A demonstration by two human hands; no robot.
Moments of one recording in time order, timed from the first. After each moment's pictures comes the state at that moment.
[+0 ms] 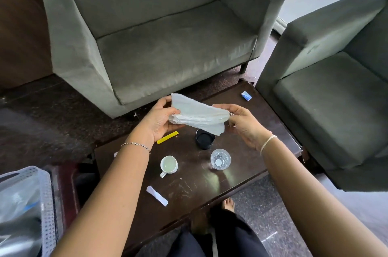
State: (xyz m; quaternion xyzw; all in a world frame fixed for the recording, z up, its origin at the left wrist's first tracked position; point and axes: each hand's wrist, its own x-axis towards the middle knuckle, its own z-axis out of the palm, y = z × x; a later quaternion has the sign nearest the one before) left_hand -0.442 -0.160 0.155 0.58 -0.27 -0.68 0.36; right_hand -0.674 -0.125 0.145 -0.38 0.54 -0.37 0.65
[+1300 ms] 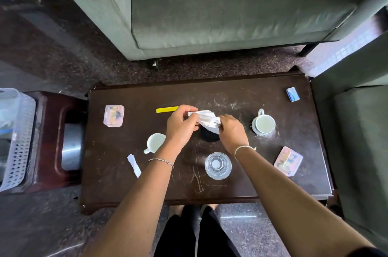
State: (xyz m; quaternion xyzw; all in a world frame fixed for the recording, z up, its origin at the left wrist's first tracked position) left_hand -0.517 -0.164 -0.012 0.75 -0.22 -0.48 0.40; right_hand -0.666 -0.210 -0.073 -0.77 0.55 -0.05 0.32
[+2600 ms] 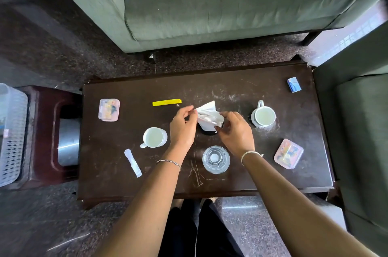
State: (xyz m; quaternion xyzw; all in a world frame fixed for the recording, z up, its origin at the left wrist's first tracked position) left_hand -0.539 -0.153 -0.054 0.80 -0.22 -0.43 0.36; right_hand -0.696 -0.189 -0.098 -0.73 0.58 -0.15 0.34
